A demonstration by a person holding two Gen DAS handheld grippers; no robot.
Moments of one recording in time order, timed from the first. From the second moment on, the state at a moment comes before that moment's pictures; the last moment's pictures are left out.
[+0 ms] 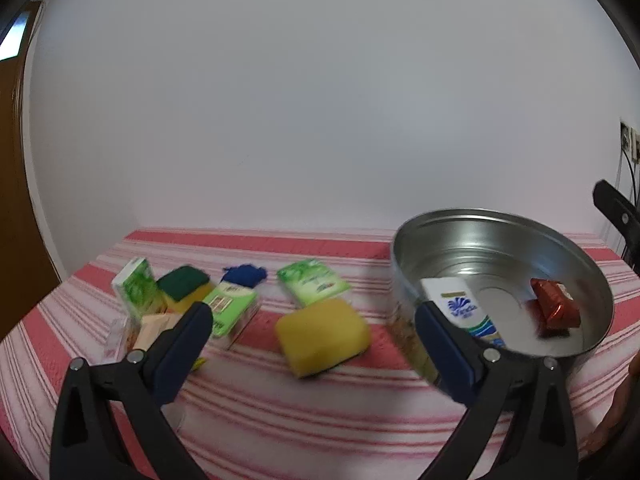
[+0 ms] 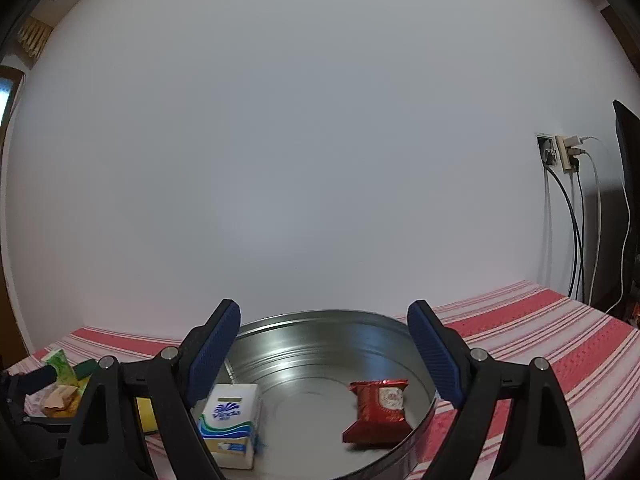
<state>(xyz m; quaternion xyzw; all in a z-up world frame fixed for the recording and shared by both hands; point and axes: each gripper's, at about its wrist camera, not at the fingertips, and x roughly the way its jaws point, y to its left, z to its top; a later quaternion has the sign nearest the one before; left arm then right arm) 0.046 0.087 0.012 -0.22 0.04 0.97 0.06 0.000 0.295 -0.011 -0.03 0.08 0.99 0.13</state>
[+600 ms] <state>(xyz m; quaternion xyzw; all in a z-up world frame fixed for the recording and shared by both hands) 0.041 -0.050 0.009 -0.21 0.01 0.98 -0.04 -0.012 0.216 -0.013 -0.10 0.04 0.99 -0.03</state>
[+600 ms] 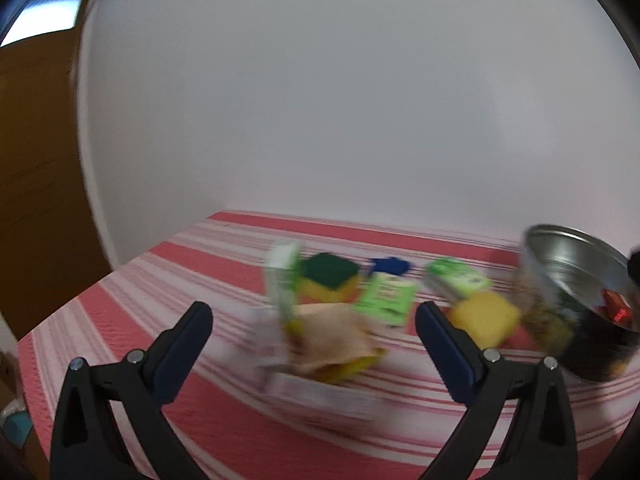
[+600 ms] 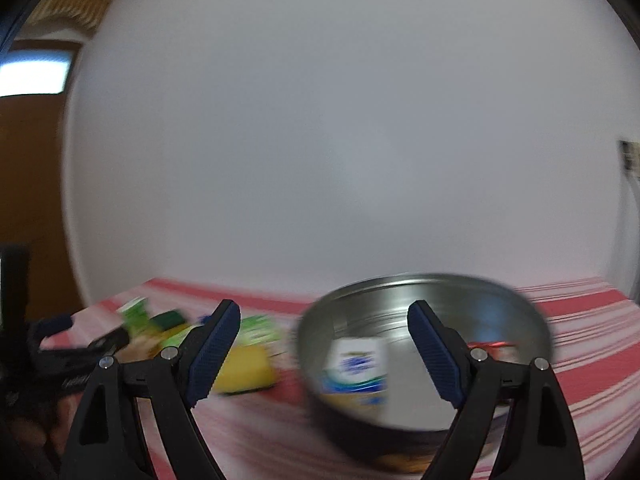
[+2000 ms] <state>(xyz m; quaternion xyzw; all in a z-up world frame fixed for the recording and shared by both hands) -0.004 -0.147 -0.007 -0.33 -0.05 0.94 -0.09 -0.081 0.070 -0.069 -0.39 -0.07 0.86 -0.31</state>
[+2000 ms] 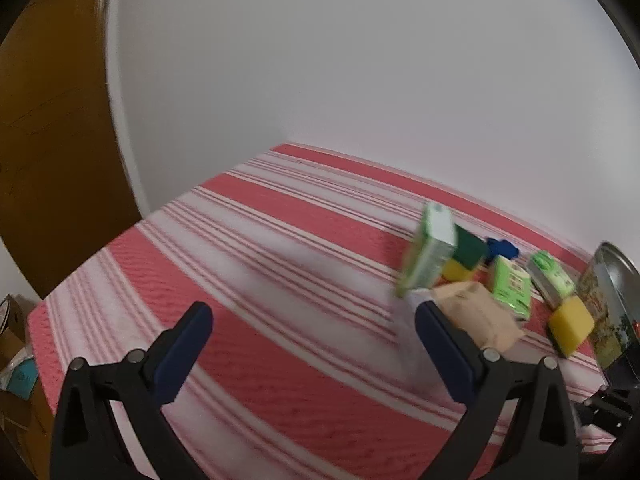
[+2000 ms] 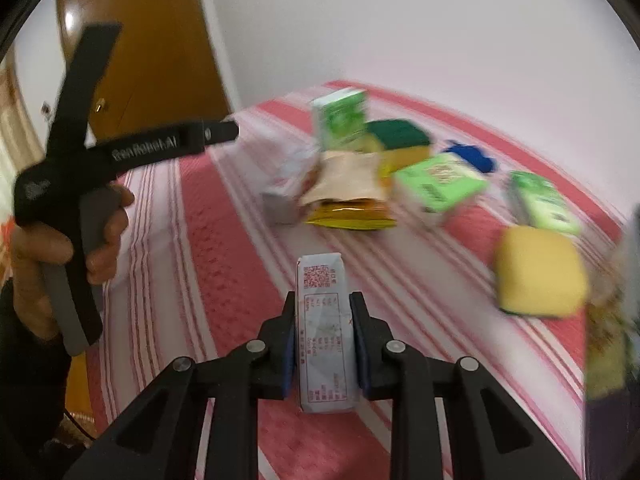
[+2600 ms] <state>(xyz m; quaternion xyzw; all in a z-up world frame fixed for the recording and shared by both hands) -0.056 -0.116 -0.049 -0.44 -0.06 0.89 -0.08 -0.071 0.120 -0.039 -0.34 0.02 0.90 -0.27</state>
